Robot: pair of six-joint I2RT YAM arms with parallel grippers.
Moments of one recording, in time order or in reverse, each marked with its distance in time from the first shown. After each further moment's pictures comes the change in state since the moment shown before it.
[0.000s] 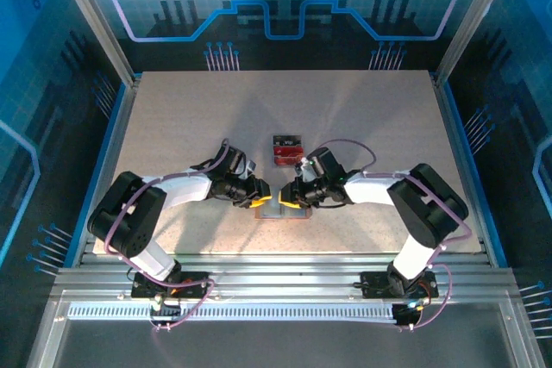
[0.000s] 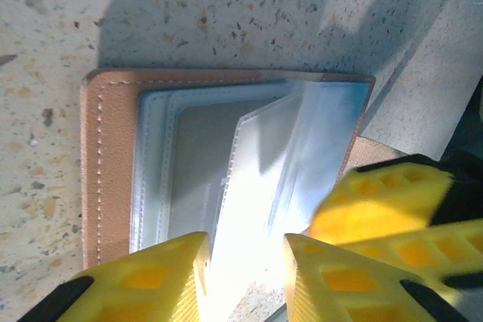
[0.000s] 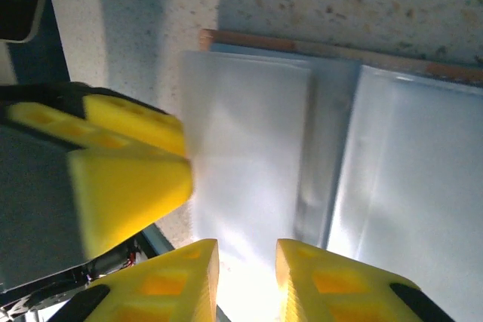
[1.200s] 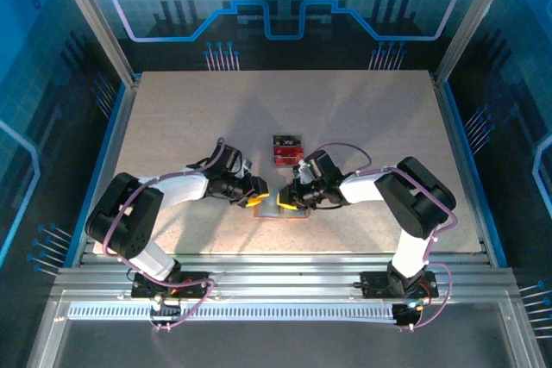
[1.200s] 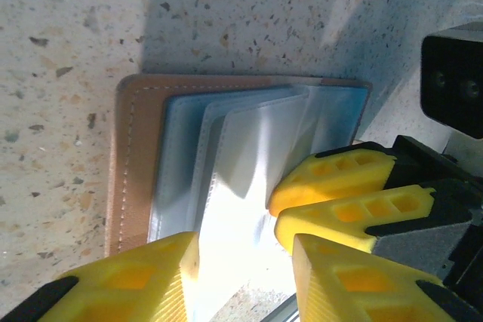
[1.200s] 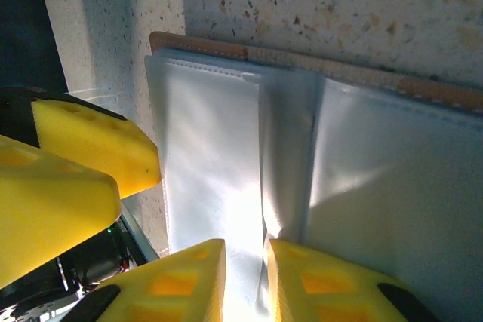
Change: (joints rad) left arm 0.033 -0.013 -0.001 -0.026 -0.001 0.002; right arm 0.000 0.122 -0.018 0.143 -0.030 0.021
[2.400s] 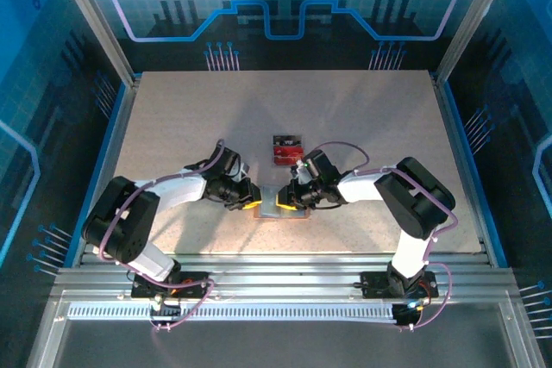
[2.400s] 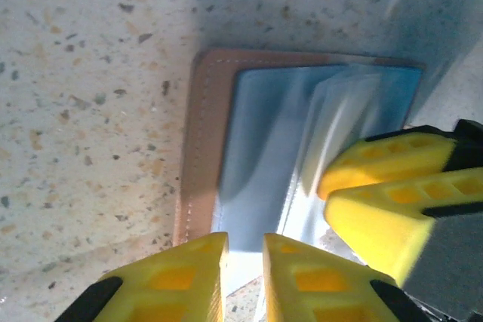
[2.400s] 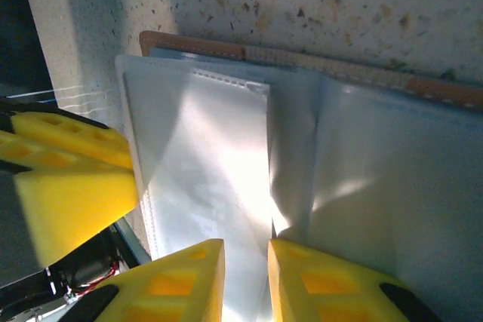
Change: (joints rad) left arm 0.000 -0.041 -0.007 -0.105 -0.054 0.095; right arm 0.018 0.000 0.027 -0.056 0.025 -0.015
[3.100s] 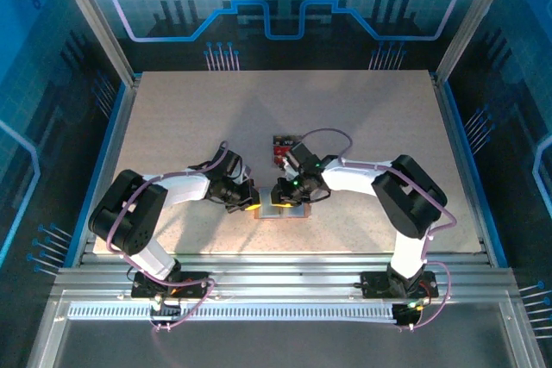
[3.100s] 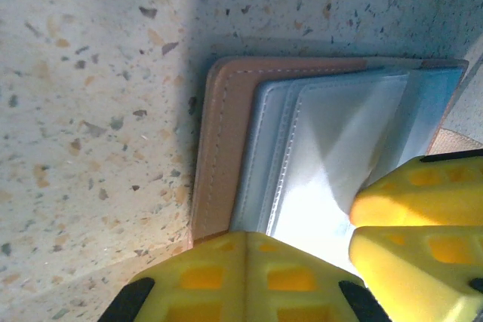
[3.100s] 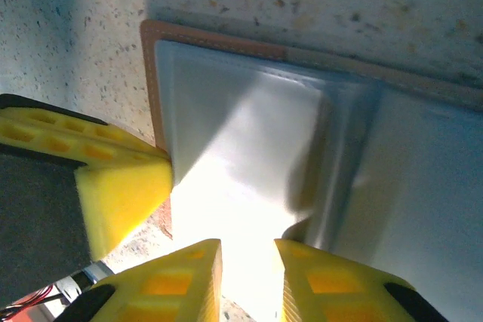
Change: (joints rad) left arm 0.000 0.072 -0.010 0.039 0.003 0.037; right arm 0.082 0.029 0.259 -0.449 0.178 -0.127
